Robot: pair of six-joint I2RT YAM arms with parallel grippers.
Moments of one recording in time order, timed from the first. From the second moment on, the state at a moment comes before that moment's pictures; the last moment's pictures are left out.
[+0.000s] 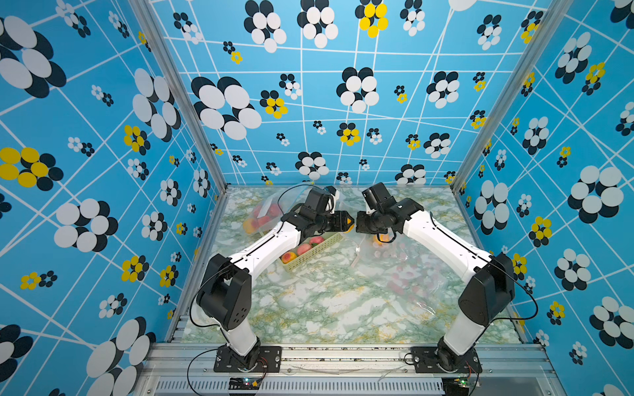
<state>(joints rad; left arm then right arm) -0.58 1.71 1.39 -0.32 0.32 -0.52 0.59 1.74 1.61 -0.86 0.03 0.56</state>
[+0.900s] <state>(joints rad) -0.61 1.79 1.47 -0.39 0.26 -0.48 0.59 1.71 1.59 -0.85 0.04 0.57</state>
